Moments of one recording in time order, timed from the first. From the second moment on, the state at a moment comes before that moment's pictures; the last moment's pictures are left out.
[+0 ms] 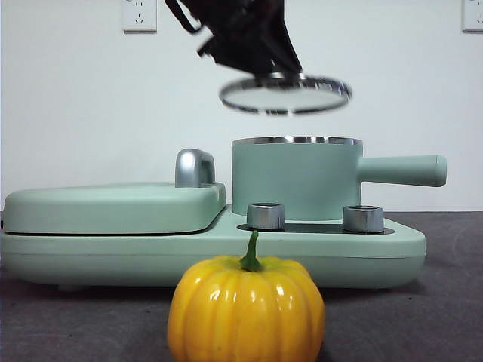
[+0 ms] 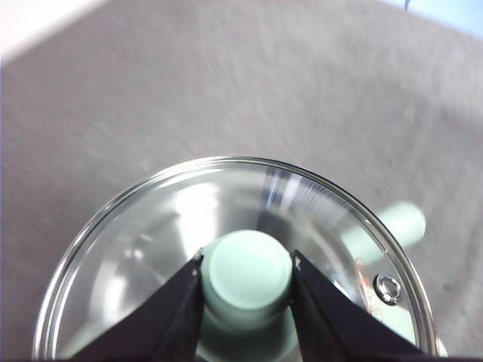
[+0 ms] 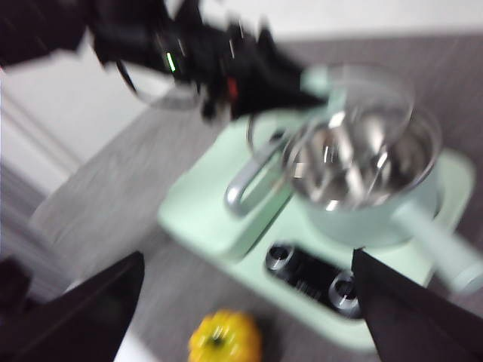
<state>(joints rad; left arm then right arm) -0.64 1.75 1.62 -0.44 0.32 0.18 0.15 0.65 1.00 -0.83 -0.70 0.14</state>
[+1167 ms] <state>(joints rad) -0.21 1.55 1.63 -0.59 0.32 0.19 0.97 1.56 1.14 -0.85 -0.20 0.20</state>
